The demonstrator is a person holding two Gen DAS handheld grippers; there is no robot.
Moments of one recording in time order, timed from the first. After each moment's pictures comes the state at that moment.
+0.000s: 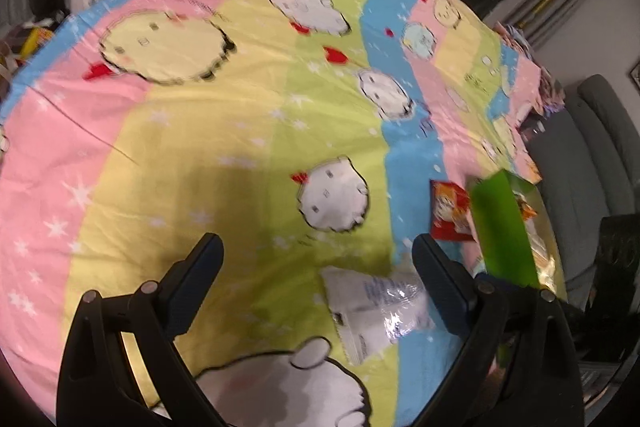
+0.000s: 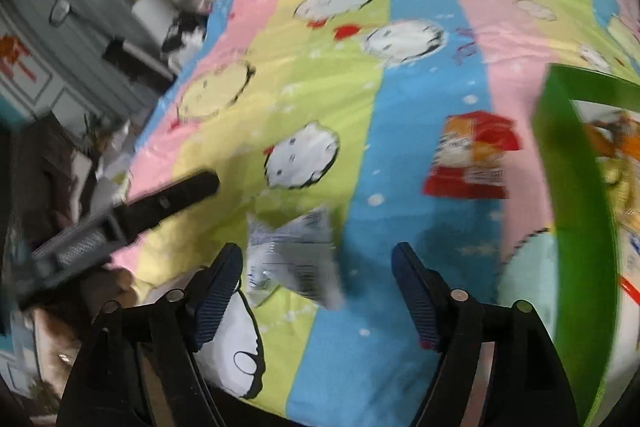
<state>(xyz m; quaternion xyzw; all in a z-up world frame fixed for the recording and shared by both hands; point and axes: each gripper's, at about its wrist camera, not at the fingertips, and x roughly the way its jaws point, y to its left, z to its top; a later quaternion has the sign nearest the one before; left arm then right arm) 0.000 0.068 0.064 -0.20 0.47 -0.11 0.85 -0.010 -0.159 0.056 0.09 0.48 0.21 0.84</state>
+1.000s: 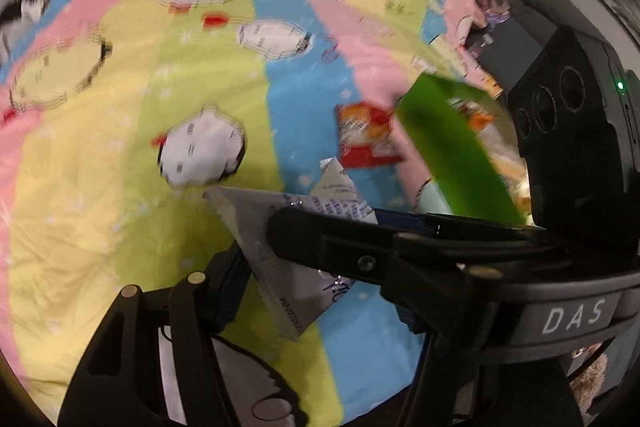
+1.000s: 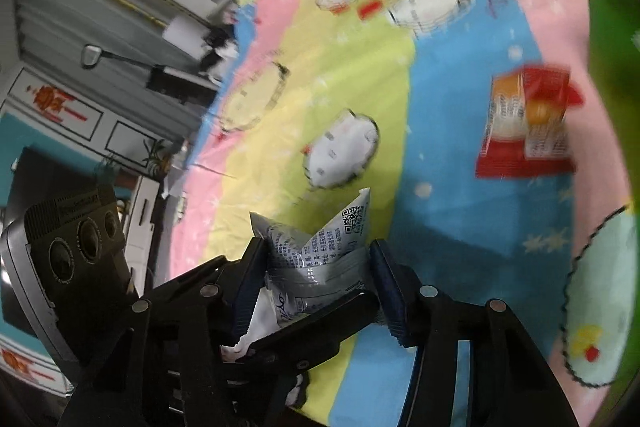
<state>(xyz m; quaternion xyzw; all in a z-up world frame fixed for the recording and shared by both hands) -0.023 -0.028 0.067 -0.09 0.46 -0.22 0.85 0.013 -0.154 0.028 0.20 0.49 0.31 0.79</state>
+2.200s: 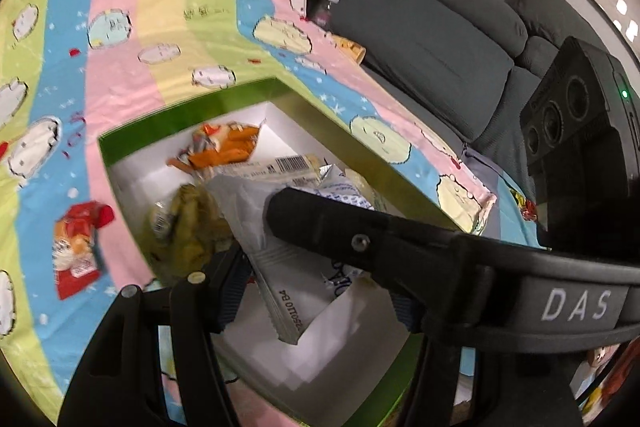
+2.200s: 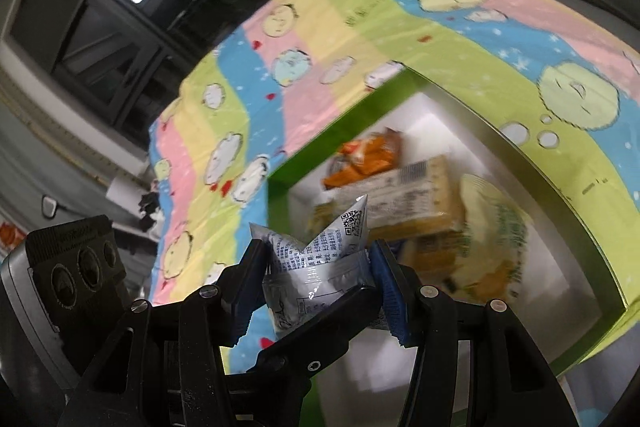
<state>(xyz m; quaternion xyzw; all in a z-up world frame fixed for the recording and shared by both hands) -0.023 -0.258 0.105 0.00 0.42 -0.41 0.81 -0.046 -0.392 0.073 0.32 0.37 0.09 0.87</state>
